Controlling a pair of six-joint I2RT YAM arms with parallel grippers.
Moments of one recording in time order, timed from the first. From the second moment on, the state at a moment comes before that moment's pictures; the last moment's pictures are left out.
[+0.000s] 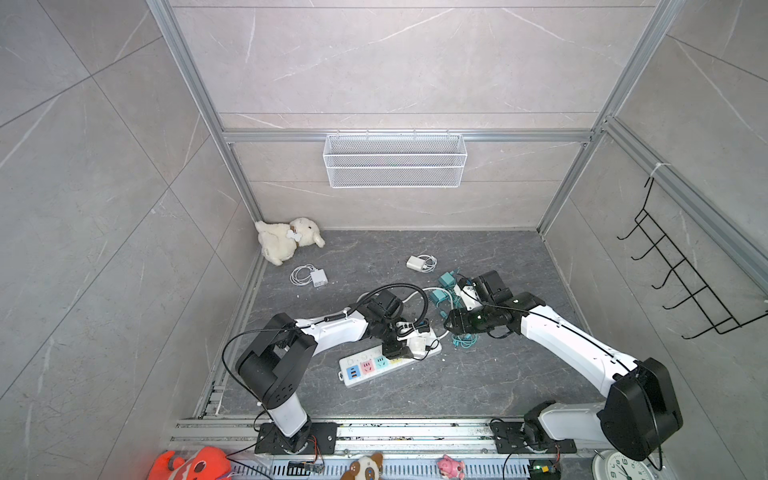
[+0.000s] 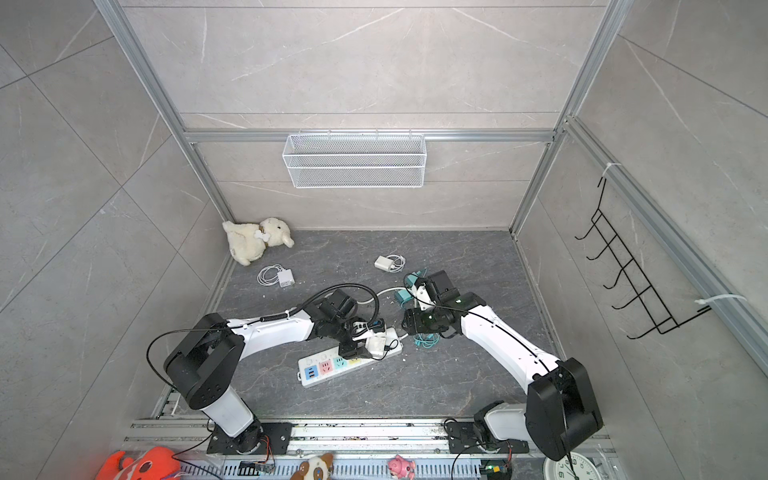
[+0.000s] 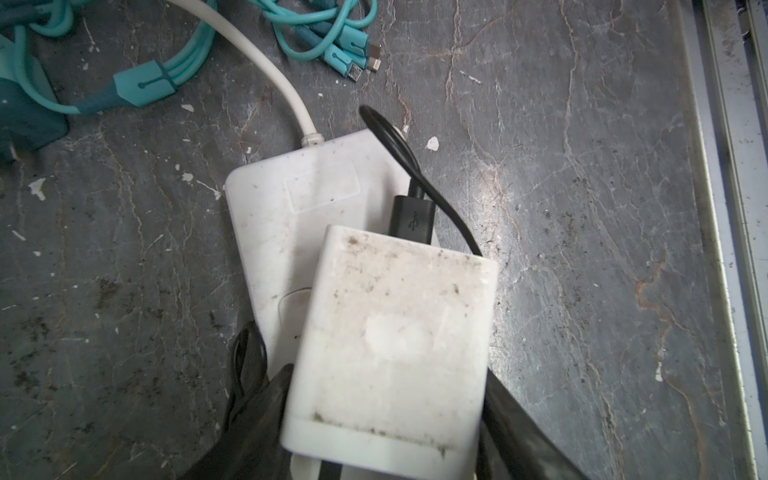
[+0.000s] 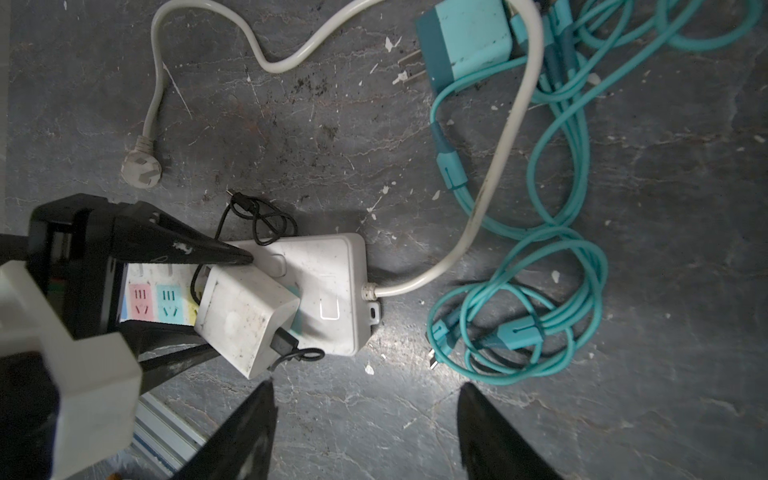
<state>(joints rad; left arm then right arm) -0.76 1.68 0.95 -0.38 0.48 0.73 0.45 1.34 0.95 -0.70 -0.28 0.29</state>
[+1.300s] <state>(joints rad) -0.86 1.50 0.88 0.12 0.19 0.45 0.38 1.19 1.01 -0.67 -0.41 0.42</state>
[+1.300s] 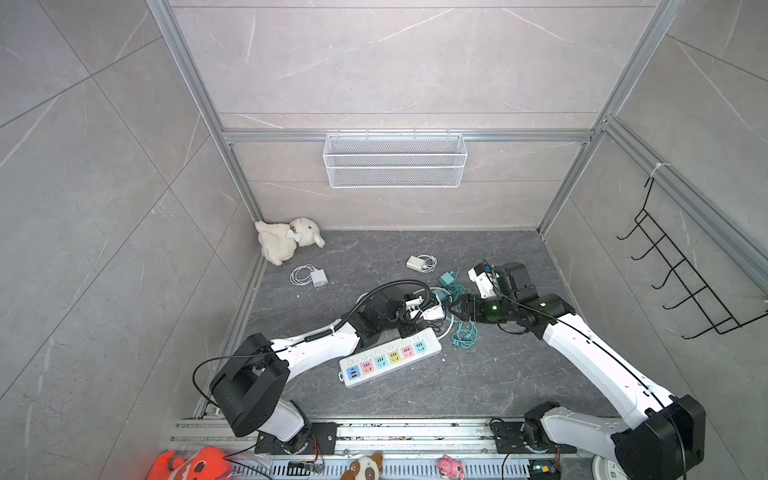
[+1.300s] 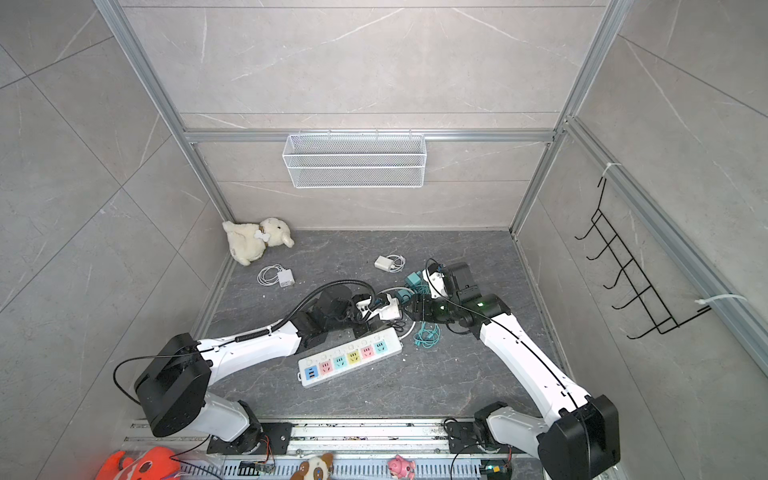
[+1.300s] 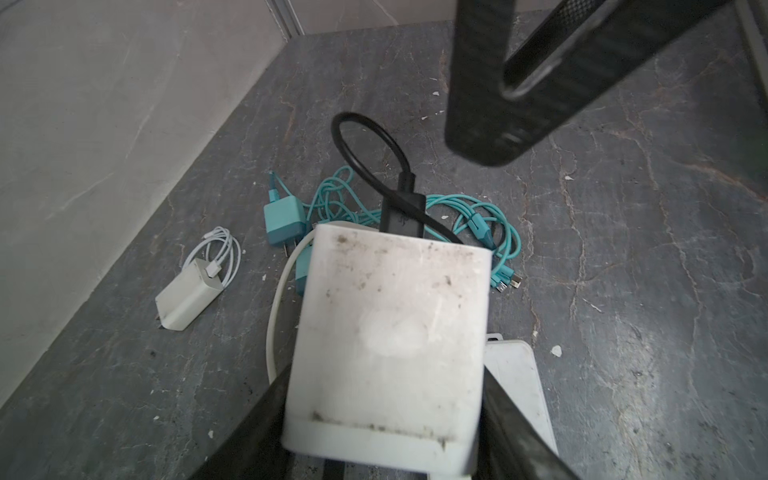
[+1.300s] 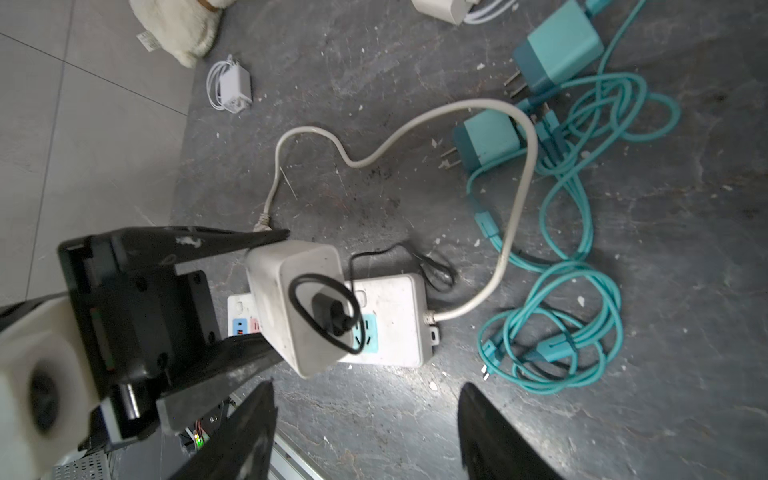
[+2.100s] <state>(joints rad) -0.89 1.46 0.87 0.27 0.05 0.36 0.38 1.25 1.05 -0.52 -0.53 0.42</state>
